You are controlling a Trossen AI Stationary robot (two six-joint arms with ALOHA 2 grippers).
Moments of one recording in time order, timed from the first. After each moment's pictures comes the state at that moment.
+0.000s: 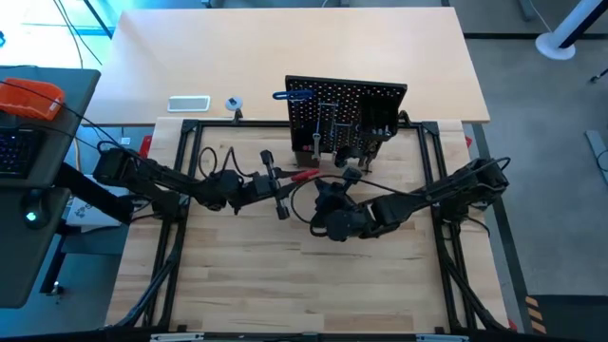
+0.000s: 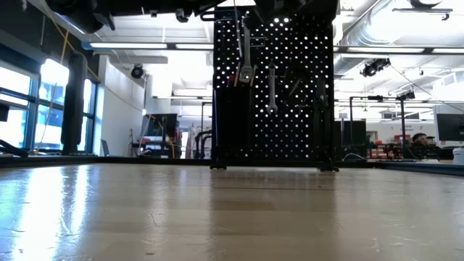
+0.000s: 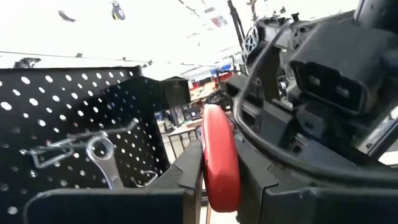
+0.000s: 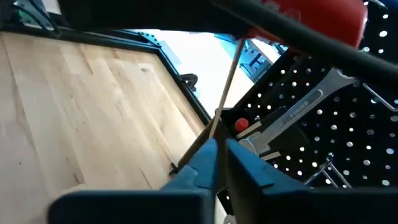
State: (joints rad) left arm -0.09 1.46 0.68 1.06 -0.34 0.40; right arm 0.32 1.69 1.34 -0.34 1.10 0.05
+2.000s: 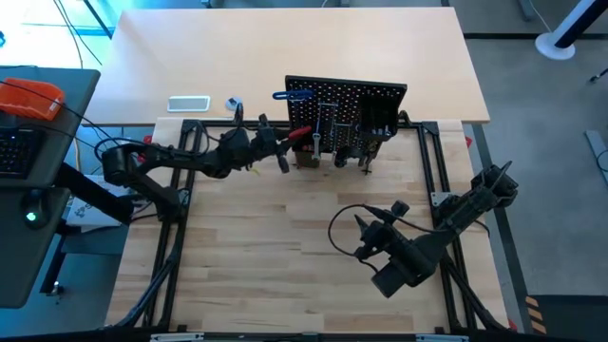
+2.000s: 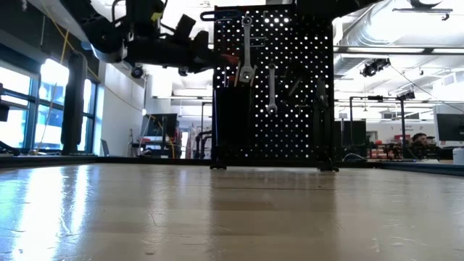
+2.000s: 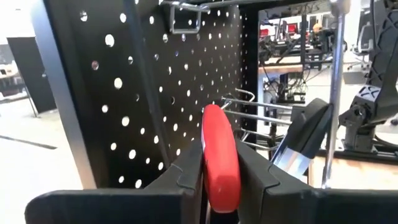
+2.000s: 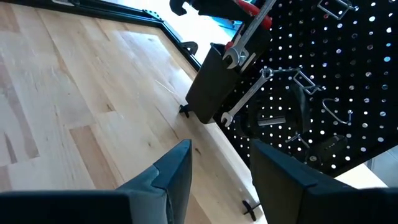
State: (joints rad) left arm 0.38 1.51 0.68 0.90 -0.07 0.13; right arm 0.70 1.67 1.34 -1.35 1.22 1.17
